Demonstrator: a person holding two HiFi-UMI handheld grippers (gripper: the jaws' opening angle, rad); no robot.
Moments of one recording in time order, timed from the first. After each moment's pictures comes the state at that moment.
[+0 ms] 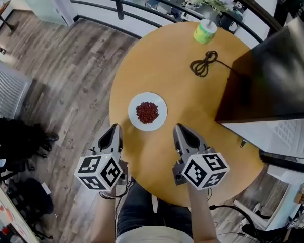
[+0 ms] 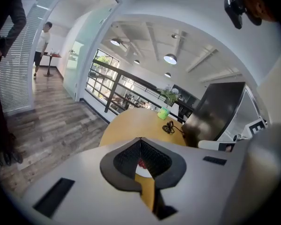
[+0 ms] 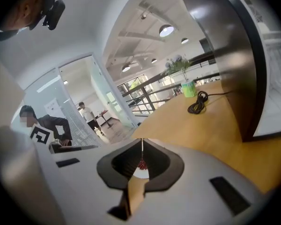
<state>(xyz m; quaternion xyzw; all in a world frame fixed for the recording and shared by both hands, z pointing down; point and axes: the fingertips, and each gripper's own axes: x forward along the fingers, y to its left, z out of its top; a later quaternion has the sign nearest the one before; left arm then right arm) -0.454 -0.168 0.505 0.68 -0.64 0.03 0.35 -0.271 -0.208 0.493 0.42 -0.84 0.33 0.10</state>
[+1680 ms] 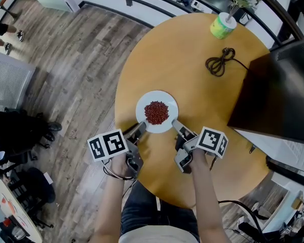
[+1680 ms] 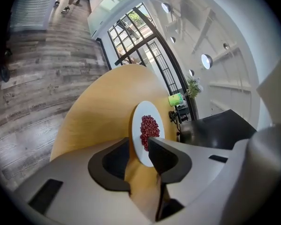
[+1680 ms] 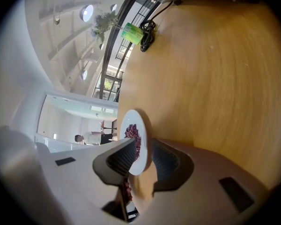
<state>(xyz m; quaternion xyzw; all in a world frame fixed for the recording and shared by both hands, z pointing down) -0.414 -0.190 0.627 0.58 -0.49 -0.06 0.64 -0.290 -0.229 0.631 0.35 -0.64 0.68 0.05</state>
